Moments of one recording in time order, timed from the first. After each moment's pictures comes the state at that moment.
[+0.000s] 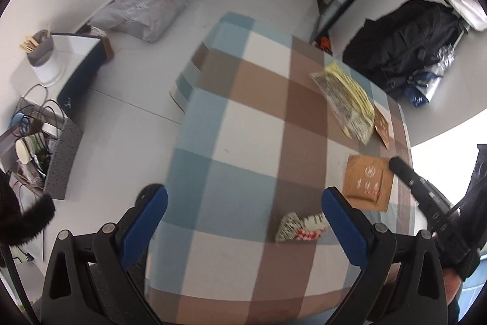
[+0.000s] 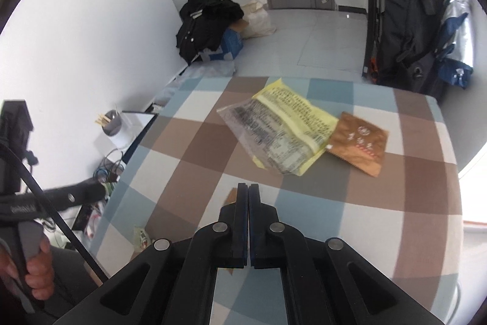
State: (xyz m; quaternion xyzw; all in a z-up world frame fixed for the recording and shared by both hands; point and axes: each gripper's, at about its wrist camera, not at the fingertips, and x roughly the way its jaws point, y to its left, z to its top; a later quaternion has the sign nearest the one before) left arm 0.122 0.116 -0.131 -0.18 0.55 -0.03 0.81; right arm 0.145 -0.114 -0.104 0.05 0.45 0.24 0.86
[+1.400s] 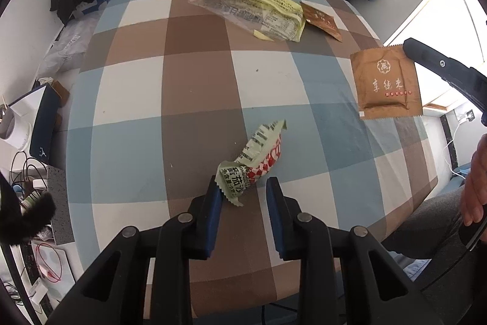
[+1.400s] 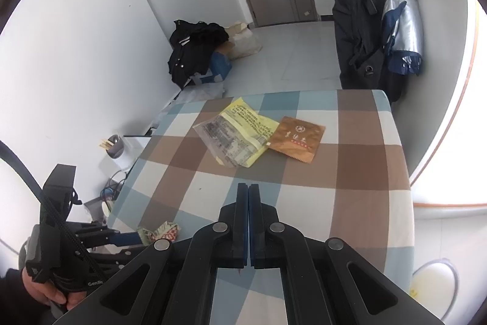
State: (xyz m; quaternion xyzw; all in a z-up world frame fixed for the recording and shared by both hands) left arm 0.091 0.031 -0.147 -0.01 0.58 -0.14 0.80; right arm 0.121 -0.186 -0.082 0.09 0.42 0.22 0.87
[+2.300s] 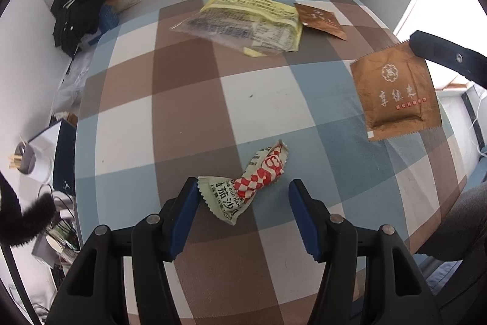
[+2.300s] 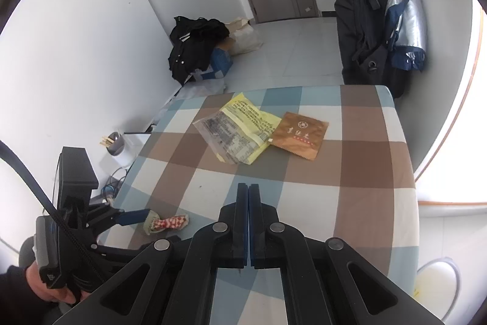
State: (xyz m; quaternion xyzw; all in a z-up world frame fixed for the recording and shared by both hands) left arm 0.105 0.004 -0.153 0.09 0.56 -0.12 0.82; right arm 0.125 -0.183 -0.087 0.09 0.43 0.23 0.87
